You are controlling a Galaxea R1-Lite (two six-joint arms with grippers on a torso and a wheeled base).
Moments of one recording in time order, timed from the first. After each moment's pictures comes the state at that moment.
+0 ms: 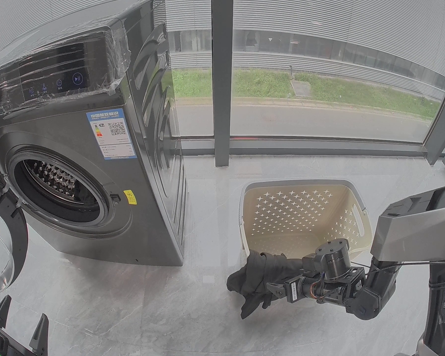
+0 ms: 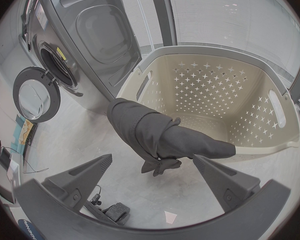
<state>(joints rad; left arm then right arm) 0.00 0.02 -0.02 0.00 0.01 -0.02 0.57 2.28 -0.49 -1.14 -0.04 0.18</state>
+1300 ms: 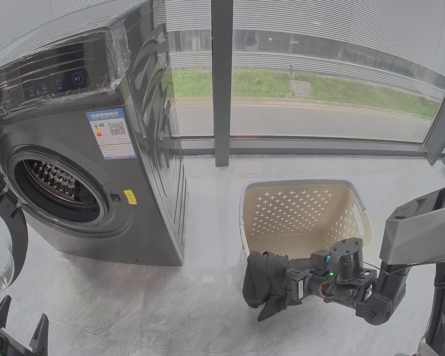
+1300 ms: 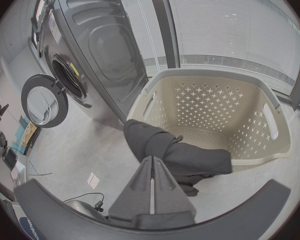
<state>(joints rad) 0.00 0.02 -0.02 0.00 0.01 -0.02 0.56 2.25 -0.38 -1.34 -0.03 0.16</state>
